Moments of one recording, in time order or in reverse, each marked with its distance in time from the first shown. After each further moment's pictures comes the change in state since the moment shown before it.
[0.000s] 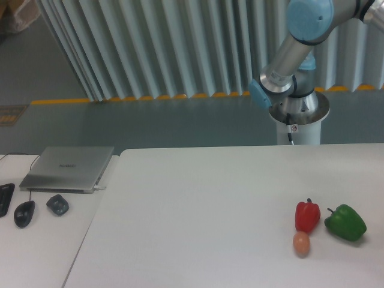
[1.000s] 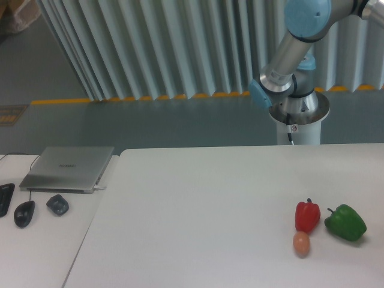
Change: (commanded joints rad) arm 0.012 0.055 0.074 -0.143 -0.081 -0.103
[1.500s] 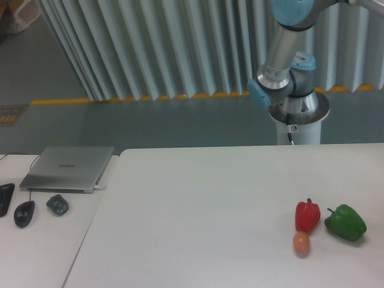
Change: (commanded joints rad) arm -0.119 0.127 -0.002 -0.218 0.008 -0.116
